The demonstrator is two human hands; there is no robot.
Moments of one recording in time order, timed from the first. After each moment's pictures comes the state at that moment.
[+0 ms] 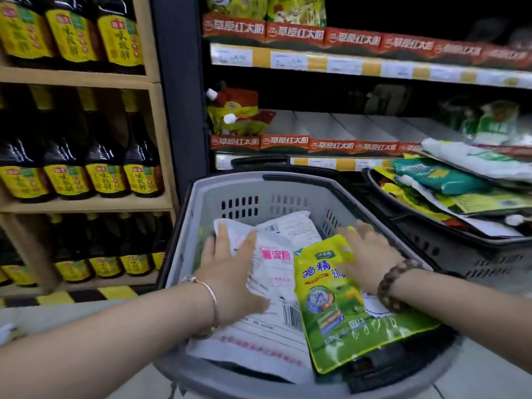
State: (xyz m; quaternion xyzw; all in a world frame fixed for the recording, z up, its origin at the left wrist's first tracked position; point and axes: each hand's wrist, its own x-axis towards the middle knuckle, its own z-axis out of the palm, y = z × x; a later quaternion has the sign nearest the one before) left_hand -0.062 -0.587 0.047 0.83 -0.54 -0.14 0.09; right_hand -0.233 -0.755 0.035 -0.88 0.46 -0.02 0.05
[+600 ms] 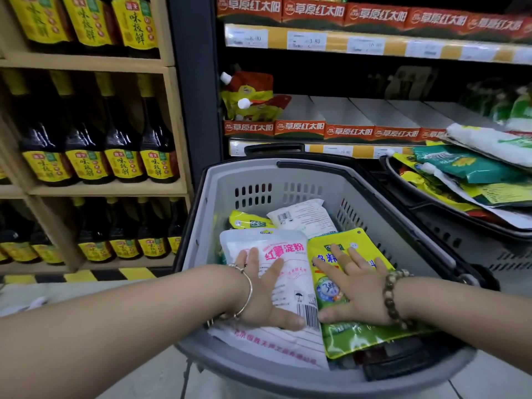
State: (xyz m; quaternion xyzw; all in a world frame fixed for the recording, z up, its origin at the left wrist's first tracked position) left_hand -0.068 -0.599 0.014 0.79 -0.55 -0.24 -0.14; right_hand -0.231 -0.727 0.006 -0.92 0.32 0.22 0.05
